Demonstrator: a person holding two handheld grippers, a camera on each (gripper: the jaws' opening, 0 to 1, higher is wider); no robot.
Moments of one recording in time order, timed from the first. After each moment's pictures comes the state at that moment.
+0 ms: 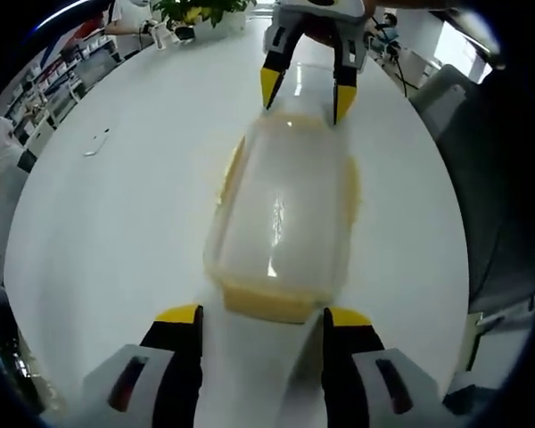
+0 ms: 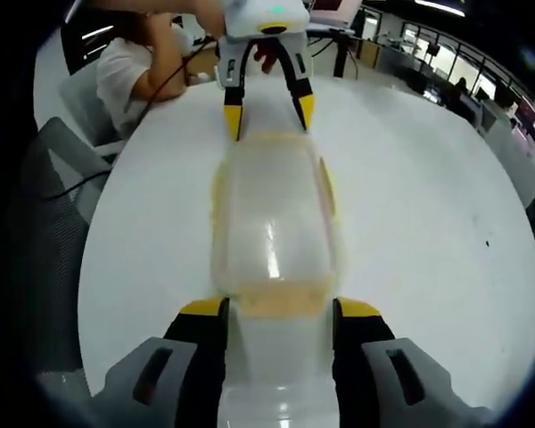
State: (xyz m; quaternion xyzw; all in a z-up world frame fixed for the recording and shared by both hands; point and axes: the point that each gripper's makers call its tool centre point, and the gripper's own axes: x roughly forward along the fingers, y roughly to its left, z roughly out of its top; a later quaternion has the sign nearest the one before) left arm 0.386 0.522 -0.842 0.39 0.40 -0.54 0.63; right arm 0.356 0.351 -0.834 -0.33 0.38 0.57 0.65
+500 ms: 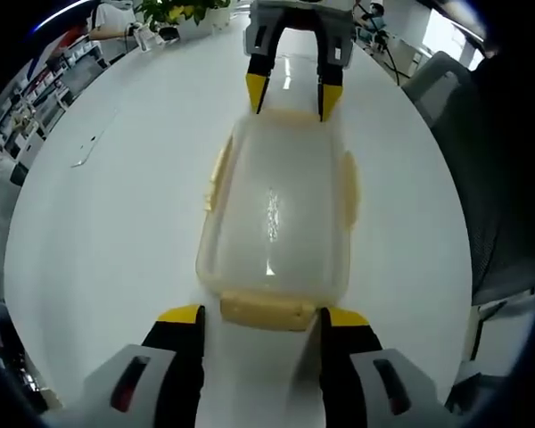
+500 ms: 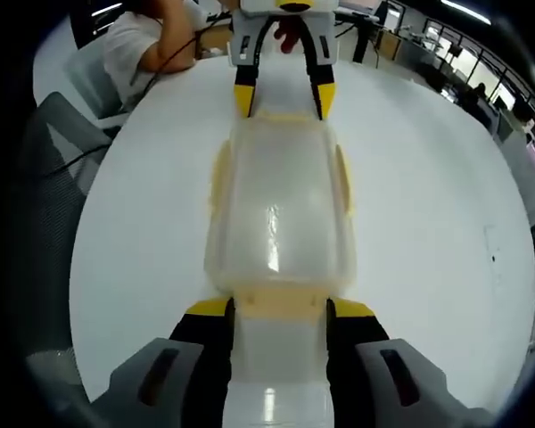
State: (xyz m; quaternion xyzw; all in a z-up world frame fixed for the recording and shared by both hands) left arm 0.386 0.514 -0.847 0.40 0.40 -0.56 0.61; right arm 0.357 0.350 -0.850 -0.38 0.39 0.57 0.61
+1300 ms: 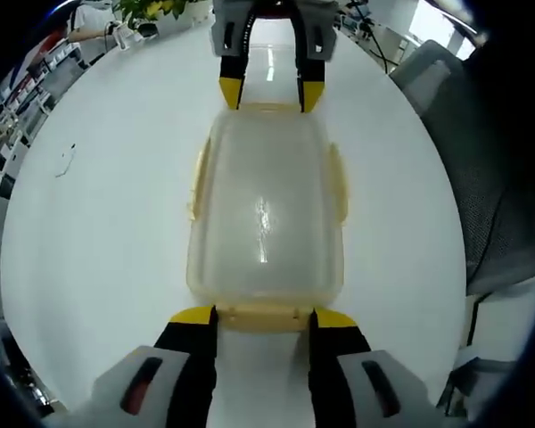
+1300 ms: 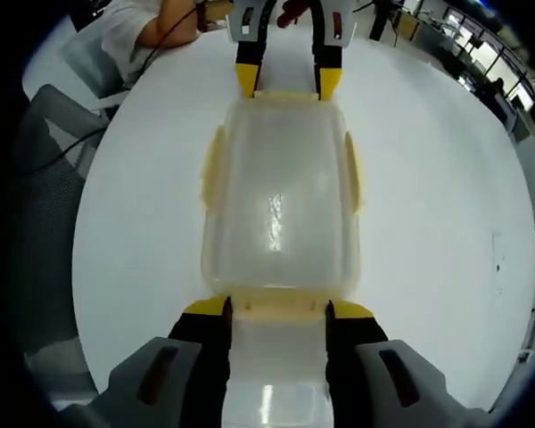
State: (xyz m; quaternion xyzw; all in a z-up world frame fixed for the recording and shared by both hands) left arm 0.378 0.510 -0.846 0.43 0.41 -0.57 0.57; right arm 0.360 0.351 -0.852 -0.43 0.43 0.56 0.57
